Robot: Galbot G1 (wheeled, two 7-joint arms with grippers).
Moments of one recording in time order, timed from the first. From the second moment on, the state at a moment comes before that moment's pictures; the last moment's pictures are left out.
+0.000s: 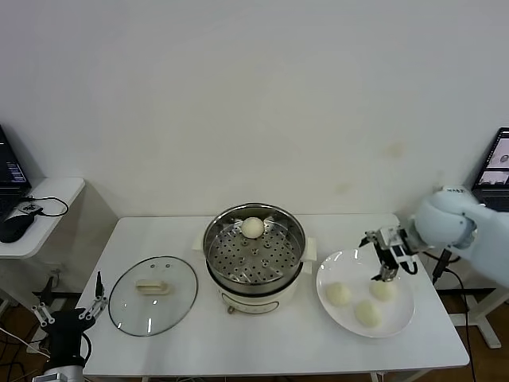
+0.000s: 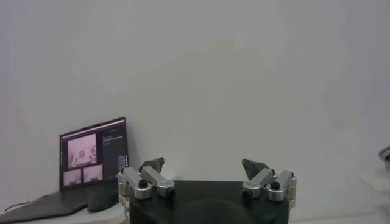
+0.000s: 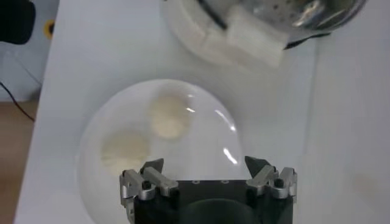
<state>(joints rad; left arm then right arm) 1.74 -1.26 -0.79 -2.07 -0.13 -0.24 -0.26 0.26 0.42 -1.09 1.71 0.05 -0.35 -0.95</state>
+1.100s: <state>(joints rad) 1.74 -1.27 -0.81 -2.04 -0.13 -0.24 -0.27 -0.13 0.63 -0.84 1.51 -0.08 -0.36 -0.91</state>
